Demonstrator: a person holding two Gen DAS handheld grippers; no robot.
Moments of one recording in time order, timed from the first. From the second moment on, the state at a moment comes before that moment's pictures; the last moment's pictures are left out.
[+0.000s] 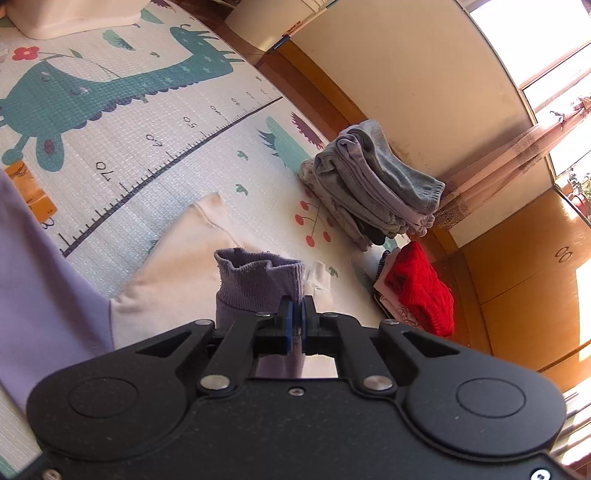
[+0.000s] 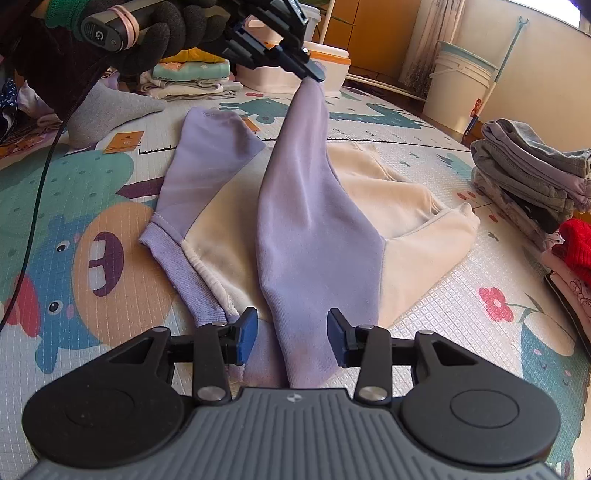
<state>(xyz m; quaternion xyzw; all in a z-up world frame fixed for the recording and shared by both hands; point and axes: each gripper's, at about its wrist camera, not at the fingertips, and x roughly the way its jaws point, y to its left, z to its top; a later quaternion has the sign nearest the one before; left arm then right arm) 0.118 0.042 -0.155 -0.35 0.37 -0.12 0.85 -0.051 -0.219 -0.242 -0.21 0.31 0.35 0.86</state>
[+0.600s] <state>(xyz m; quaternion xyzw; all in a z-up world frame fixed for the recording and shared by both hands) 0.217 -0.057 -0.185 -0.27 0.42 -0.16 0.85 -0.043 -0.235 -0.252 -0.08 0.39 0.33 0.86</state>
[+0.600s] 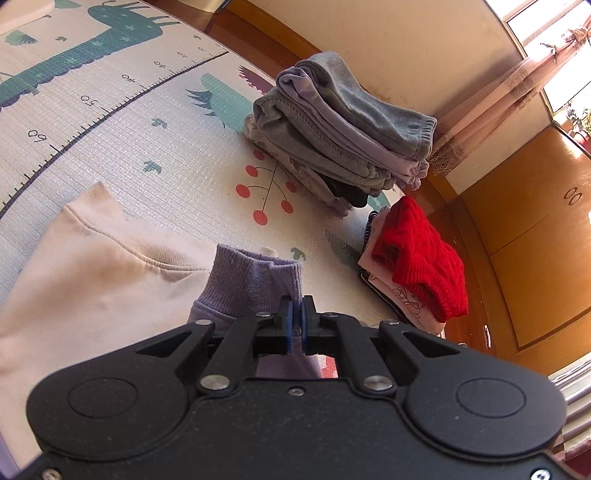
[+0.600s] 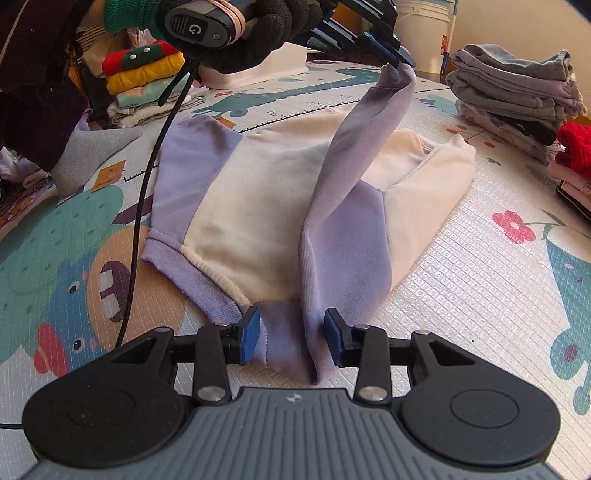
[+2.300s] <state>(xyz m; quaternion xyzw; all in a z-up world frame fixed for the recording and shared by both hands) 0.266 -0.169 -0.255 0.11 0.42 -0.27 0.86 -0.004 -0.240 -0.255 -0.04 0.37 0.31 0.88</state>
